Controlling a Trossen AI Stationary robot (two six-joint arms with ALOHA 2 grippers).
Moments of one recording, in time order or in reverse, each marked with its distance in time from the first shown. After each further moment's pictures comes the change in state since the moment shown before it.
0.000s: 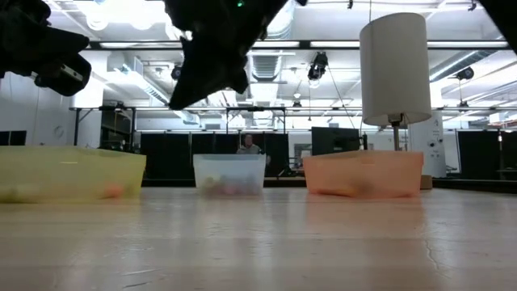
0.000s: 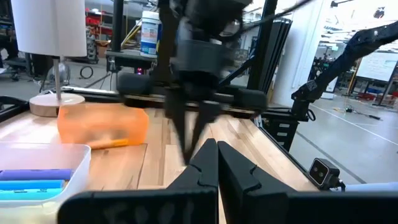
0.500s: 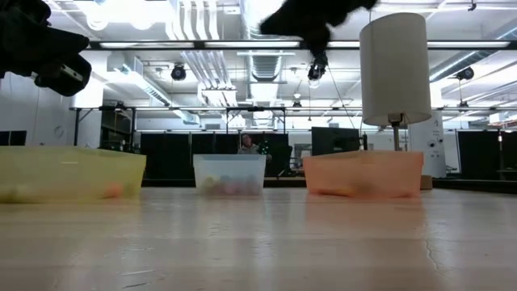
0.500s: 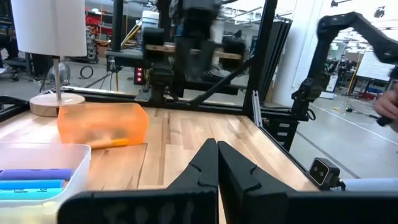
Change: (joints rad) left arm 0.000 0.003 0.000 0.000 0.000 0.000; right arm 0.088 -0.614 -0.826 0.637 0.087 -0.013
